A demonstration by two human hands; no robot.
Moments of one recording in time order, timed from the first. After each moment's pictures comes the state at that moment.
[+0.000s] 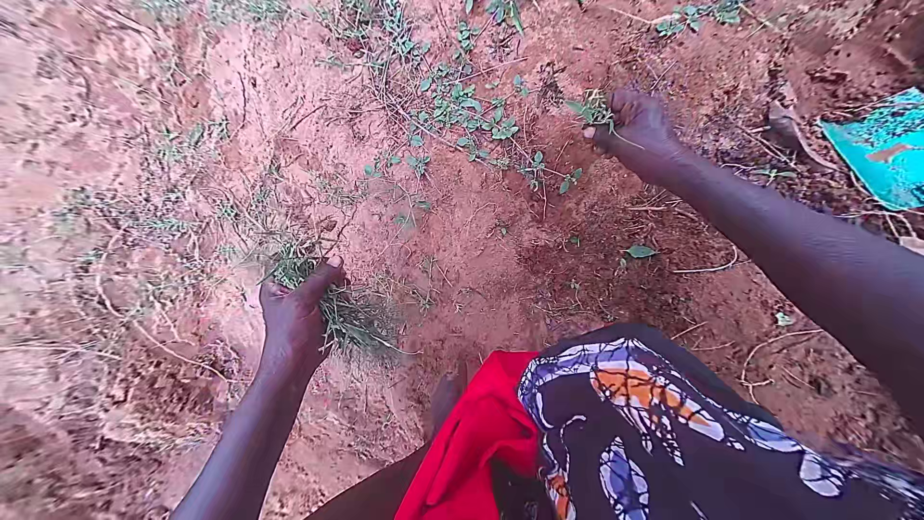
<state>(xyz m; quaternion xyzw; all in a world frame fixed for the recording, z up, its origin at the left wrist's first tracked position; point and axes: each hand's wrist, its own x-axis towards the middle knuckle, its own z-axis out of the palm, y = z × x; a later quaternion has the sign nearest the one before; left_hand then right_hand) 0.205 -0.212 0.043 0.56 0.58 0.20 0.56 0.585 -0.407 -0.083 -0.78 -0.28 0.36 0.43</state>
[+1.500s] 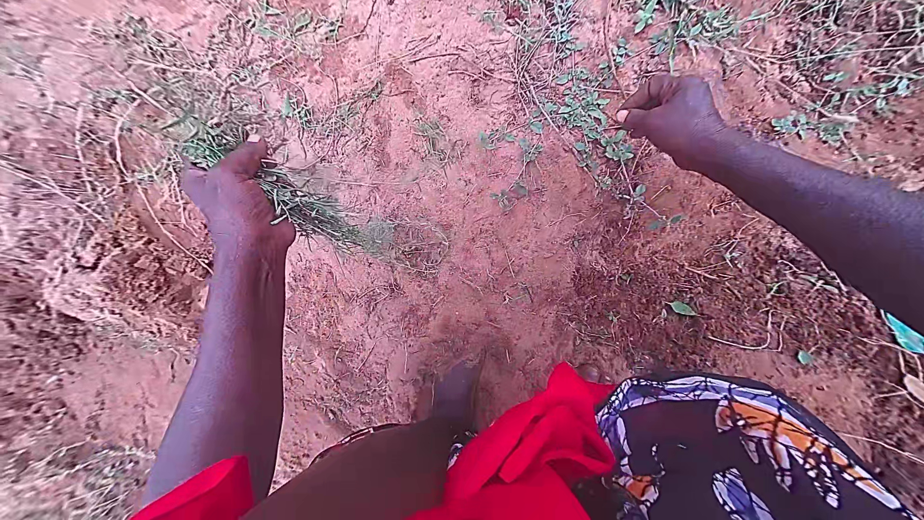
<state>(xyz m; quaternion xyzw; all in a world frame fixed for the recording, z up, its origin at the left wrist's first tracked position) 0.114 -0.094 0.036 0.46 0.63 0.46 0.42 0.545 -0.251 -0.041 -0.81 -0.37 0.37 0.26</state>
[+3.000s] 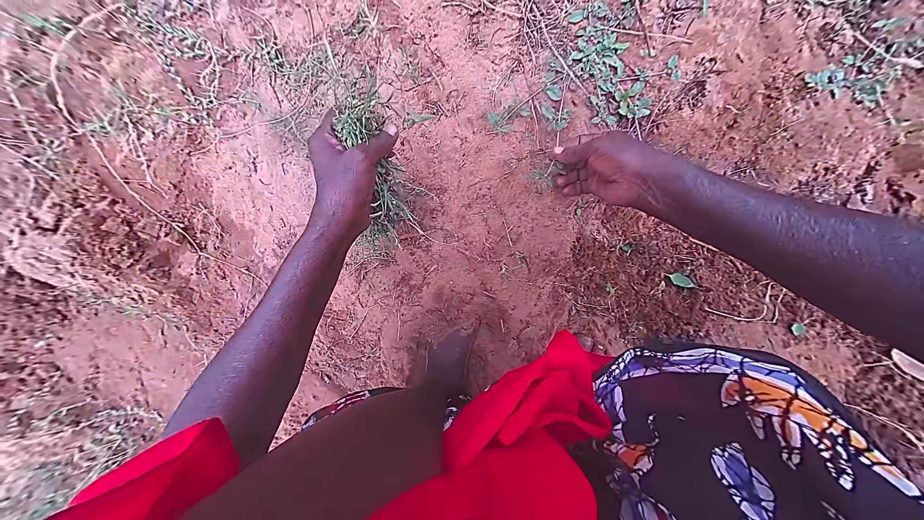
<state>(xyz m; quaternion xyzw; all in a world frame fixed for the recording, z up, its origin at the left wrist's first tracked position) 0.170 -0.155 -0.002 0.56 0.58 0.28 0.52 0.441 -0.277 -0.042 -0.71 -0.02 0.64 0.30</state>
